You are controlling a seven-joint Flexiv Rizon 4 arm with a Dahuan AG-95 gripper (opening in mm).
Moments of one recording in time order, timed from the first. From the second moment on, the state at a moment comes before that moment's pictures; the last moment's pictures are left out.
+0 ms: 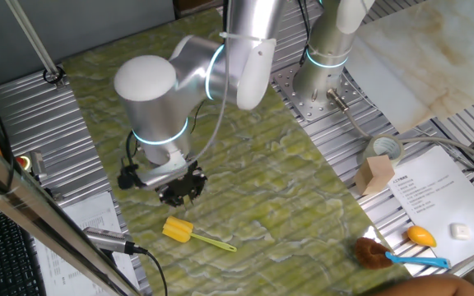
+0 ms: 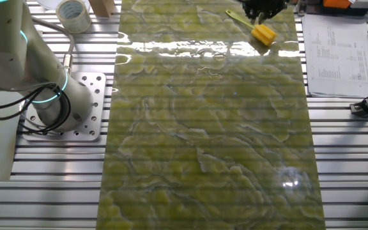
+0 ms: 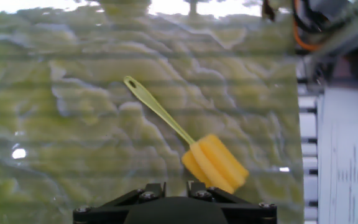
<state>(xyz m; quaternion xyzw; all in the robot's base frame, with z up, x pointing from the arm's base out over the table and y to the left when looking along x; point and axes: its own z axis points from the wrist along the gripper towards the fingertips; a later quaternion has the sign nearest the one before) 0.572 0.229 0.112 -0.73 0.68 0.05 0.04</state>
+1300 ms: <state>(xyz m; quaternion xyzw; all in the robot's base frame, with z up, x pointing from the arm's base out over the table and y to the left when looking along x) 0.553 0.286 0.090 -0.80 0.60 0.03 0.04</state>
